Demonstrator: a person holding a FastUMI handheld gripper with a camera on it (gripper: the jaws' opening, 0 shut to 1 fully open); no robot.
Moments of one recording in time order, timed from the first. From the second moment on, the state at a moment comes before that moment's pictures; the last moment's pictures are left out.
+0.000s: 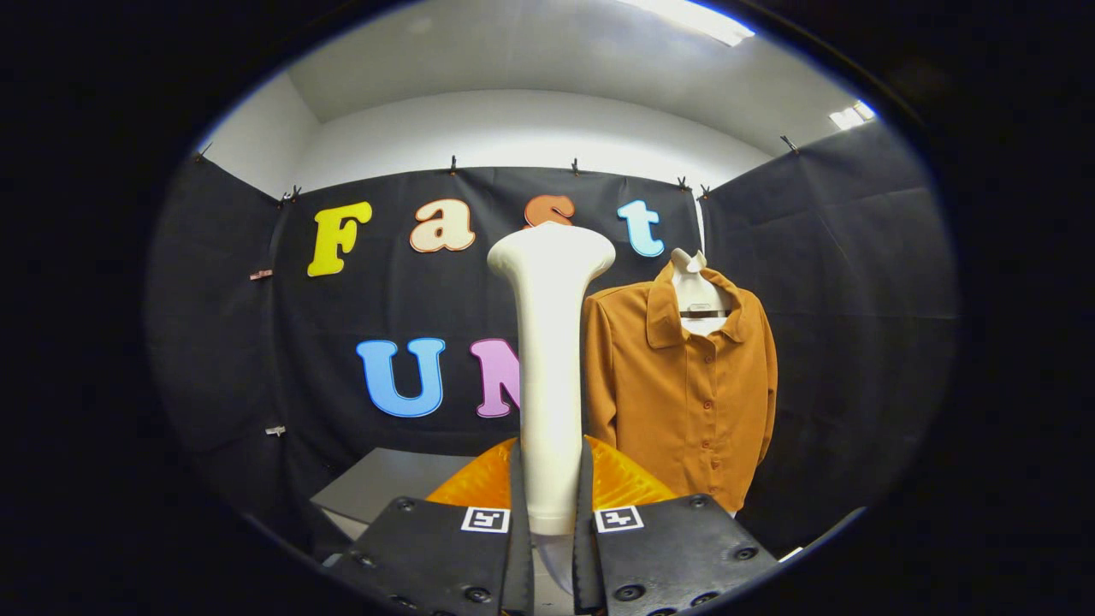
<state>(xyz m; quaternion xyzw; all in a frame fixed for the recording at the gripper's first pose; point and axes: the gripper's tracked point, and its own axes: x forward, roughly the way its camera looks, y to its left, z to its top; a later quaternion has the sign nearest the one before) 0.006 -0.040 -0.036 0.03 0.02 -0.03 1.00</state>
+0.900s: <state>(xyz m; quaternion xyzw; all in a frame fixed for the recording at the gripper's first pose) -0.006 -0.035 -0.019 0.01 0.00 -0.04 1.00</state>
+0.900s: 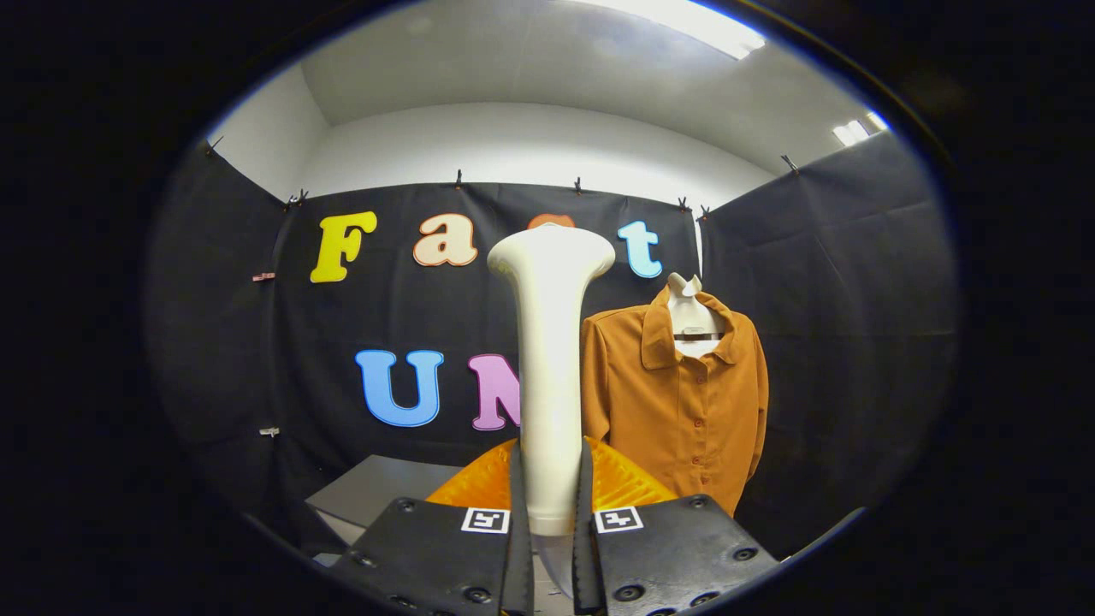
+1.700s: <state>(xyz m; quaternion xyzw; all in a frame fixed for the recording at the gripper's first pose) -0.015 -0.027 -0.020 0.01 0.01 -0.03 1.00</state>
